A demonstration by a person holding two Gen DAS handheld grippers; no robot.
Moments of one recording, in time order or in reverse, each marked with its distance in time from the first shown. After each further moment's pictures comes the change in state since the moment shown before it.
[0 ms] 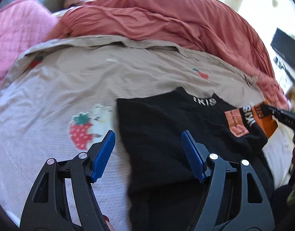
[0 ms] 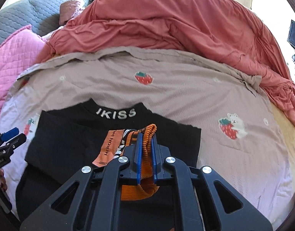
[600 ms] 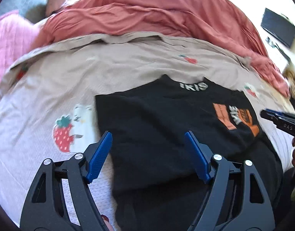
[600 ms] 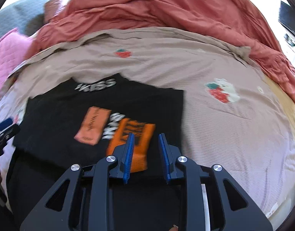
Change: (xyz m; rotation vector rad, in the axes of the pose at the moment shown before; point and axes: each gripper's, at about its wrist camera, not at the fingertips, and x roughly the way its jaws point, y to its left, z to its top) left arm 0.014 -0.030 -0.009 0.132 0.051 -0.023; right arm 0.008 -0.025 -0.058 0.077 0.071 -0.003
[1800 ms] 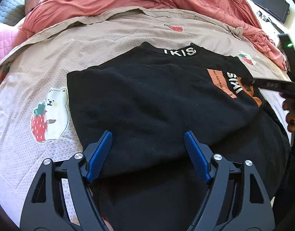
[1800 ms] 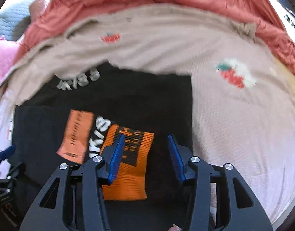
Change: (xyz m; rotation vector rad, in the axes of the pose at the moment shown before) left arm 0.032 -0.022 -0.020 0.089 0.151 -0.030; right arm 0.071 -0.020 0.013 0.129 0.157 0.034
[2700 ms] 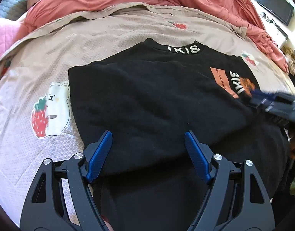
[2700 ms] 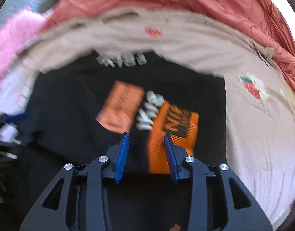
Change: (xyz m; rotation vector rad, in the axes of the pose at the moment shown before) left arm 0.002 0.004 0.003 -0.032 0.033 -0.002; right arm -0.015 0.053 -0.035 -0.207 -0.019 -0.035
